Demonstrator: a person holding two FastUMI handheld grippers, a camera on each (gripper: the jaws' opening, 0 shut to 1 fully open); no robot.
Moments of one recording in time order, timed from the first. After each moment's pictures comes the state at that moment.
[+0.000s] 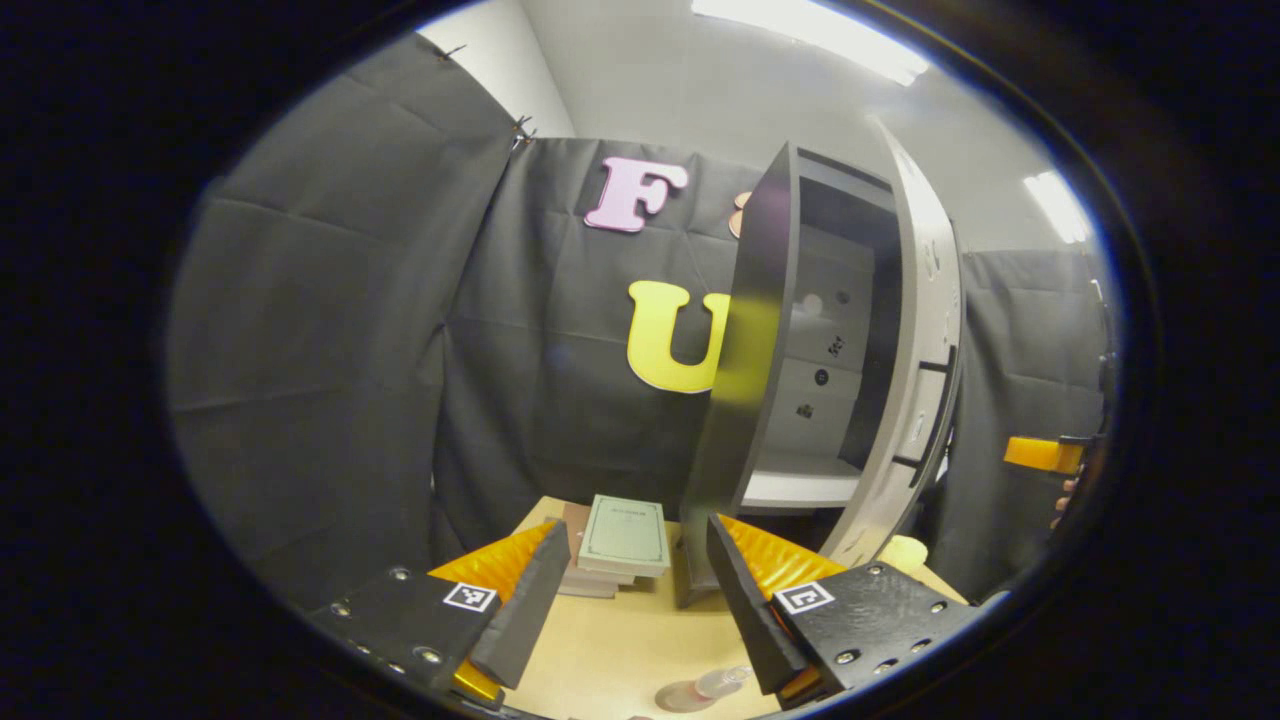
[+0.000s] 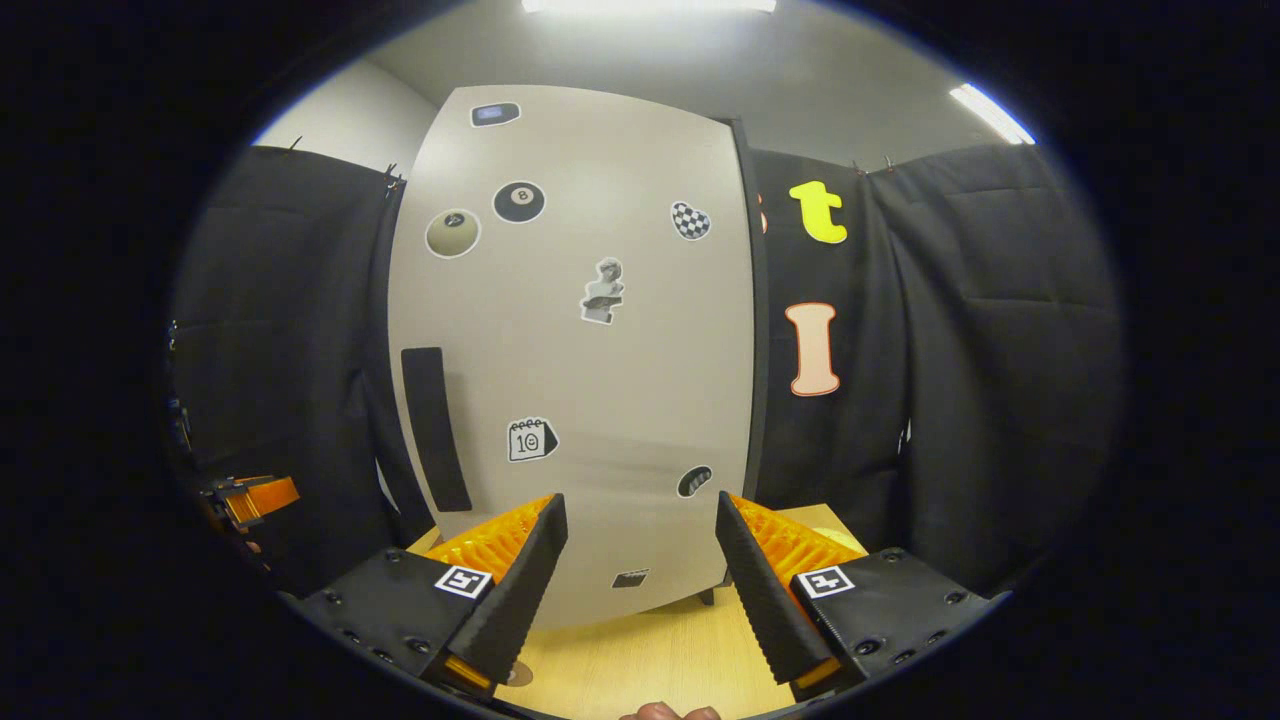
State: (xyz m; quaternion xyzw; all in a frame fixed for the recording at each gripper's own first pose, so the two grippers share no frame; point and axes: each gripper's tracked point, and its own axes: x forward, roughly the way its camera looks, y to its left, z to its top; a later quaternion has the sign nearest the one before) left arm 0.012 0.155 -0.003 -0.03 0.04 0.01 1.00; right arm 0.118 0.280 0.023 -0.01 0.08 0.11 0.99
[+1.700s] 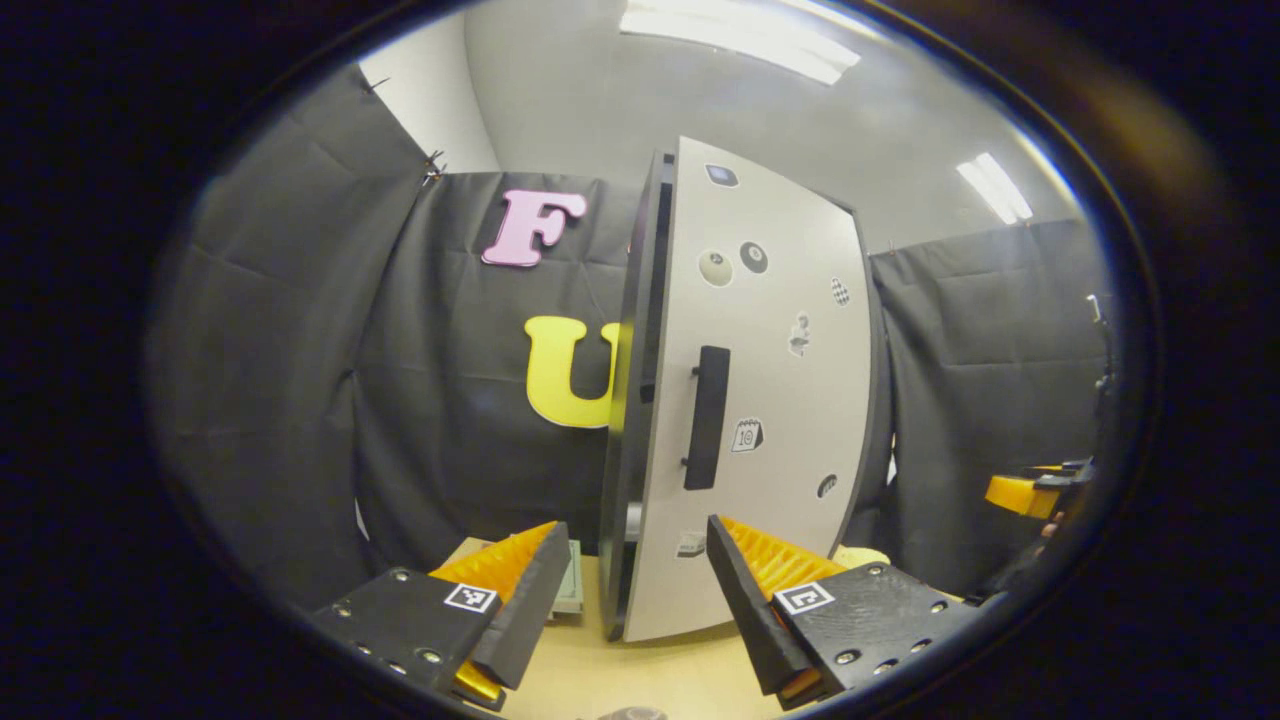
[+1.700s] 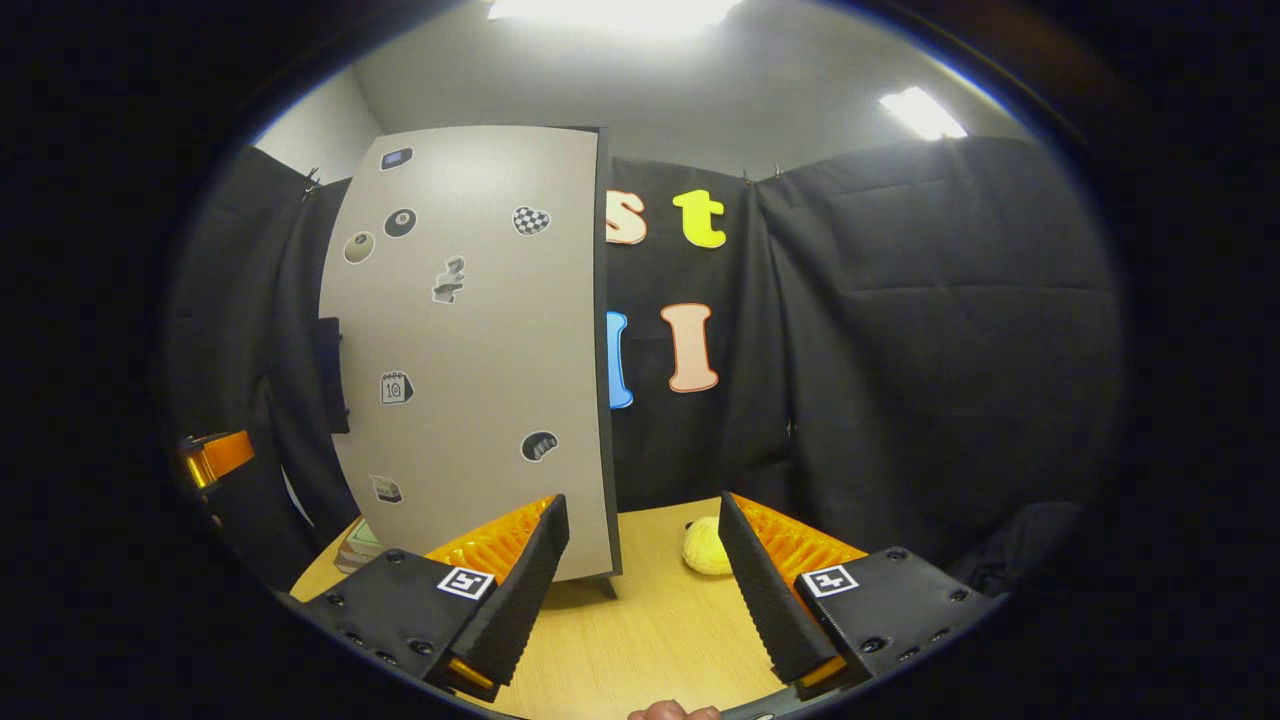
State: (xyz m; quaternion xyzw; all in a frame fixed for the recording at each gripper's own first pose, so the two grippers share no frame) left arm 0.038 0.010 0.007 0.00 -0.02 -0.09 1.00; right arm -0.012 0.019 0.010 -0.01 0.07 -0.04 1.00
